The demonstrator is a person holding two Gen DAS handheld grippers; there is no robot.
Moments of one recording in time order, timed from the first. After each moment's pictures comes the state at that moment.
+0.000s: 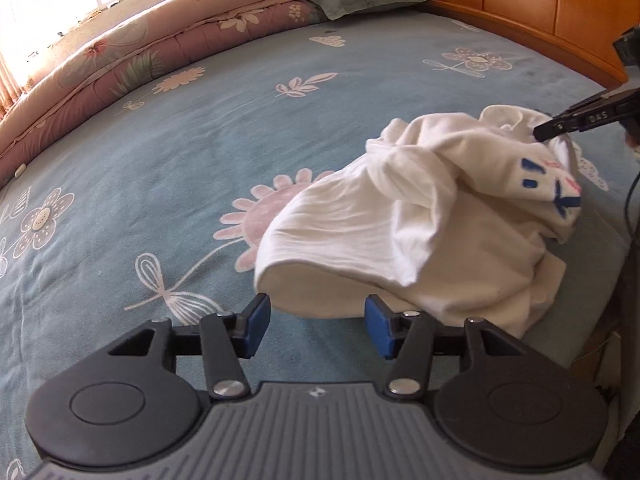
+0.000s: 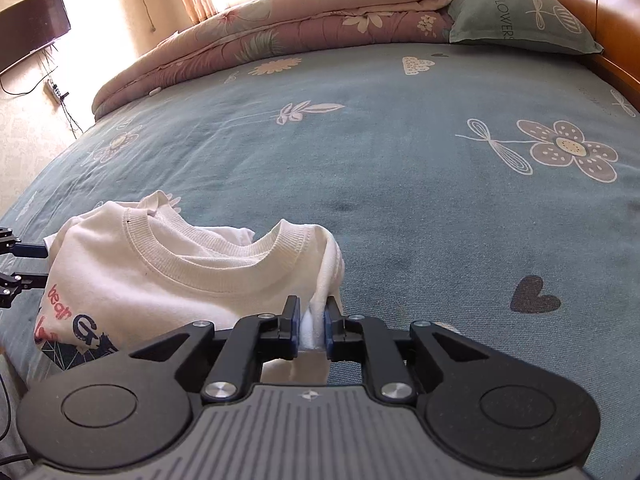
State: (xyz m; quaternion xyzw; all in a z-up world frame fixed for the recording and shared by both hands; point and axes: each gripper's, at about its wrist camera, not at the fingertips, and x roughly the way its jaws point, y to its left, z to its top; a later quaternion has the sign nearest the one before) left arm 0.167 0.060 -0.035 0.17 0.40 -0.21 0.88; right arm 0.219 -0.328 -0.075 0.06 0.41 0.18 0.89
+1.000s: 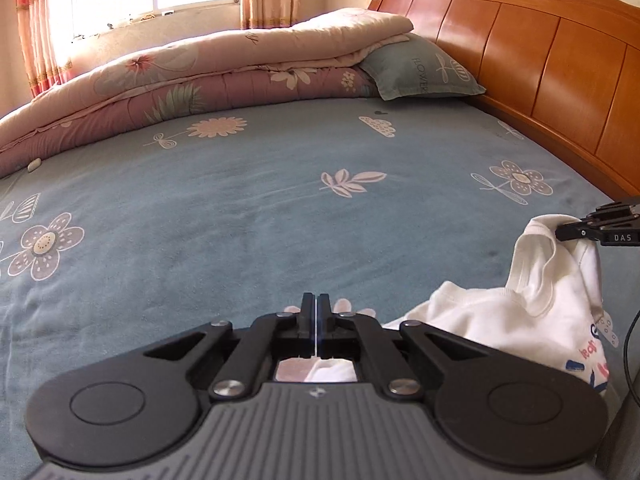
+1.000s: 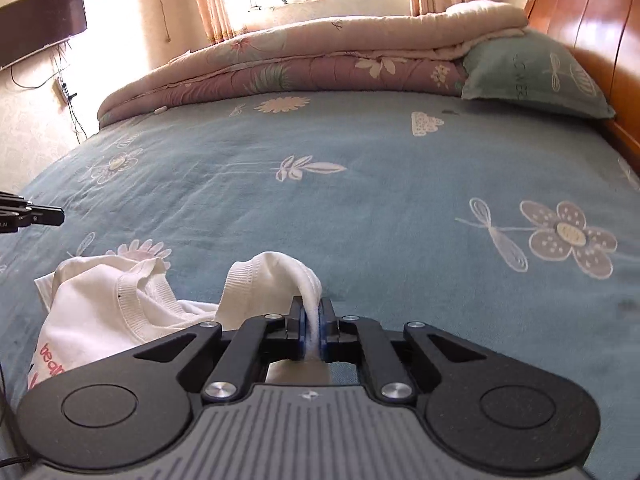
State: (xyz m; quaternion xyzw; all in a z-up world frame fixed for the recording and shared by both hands) left arm 0.262 0.075 0.011 0.05 0.35 -0.17 0.92; right arm 0.267 -0.317 -0.032 0.00 0.35 0.18 0.92
